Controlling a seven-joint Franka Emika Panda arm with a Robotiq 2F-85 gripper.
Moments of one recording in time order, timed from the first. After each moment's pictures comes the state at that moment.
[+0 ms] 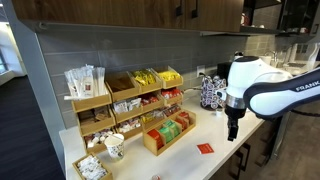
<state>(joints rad) 0.08 -0.47 -0.05 -2.65 -0.26 2.31 -0.40</state>
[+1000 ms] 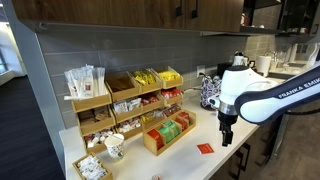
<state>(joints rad) 0.11 -0.36 -0.06 -2.64 -0.23 2.41 -0.54</state>
